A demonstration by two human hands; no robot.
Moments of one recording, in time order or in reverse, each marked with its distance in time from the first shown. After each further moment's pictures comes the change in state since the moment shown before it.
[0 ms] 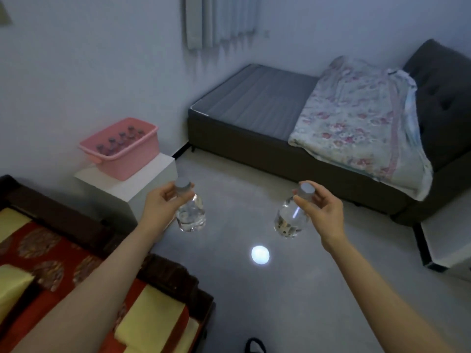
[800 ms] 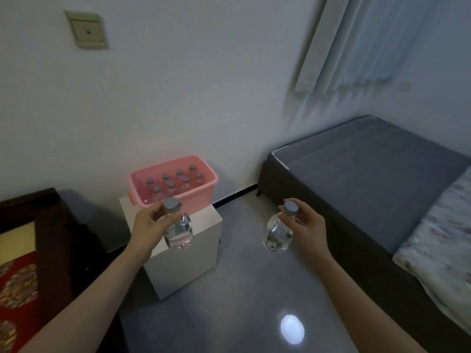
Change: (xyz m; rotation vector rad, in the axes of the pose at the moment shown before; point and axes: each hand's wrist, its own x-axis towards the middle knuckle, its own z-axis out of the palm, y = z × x) left_hand 0.351 -0.053 -0.096 0.070 0.584 -0.049; right_hand 0.462 0.050 0.297 -0.041 -0.587 -0.065
